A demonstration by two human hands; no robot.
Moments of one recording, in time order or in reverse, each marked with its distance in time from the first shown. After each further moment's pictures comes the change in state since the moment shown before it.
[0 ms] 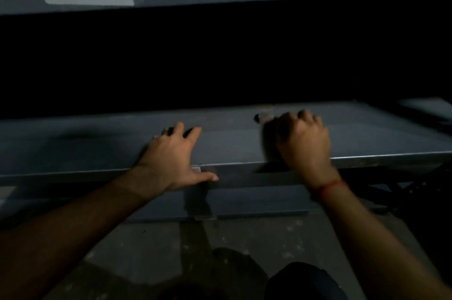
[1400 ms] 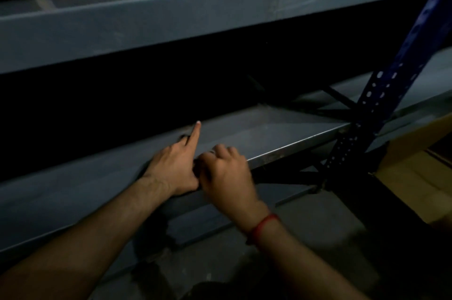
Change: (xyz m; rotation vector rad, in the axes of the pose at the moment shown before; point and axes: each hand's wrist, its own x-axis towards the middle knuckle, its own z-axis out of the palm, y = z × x) left_hand 0.063 0.140 -0.035 -0.170 -0.028 0.292; right_hand -0.050 0.016 -0.022 0.167 0.067 -0.053
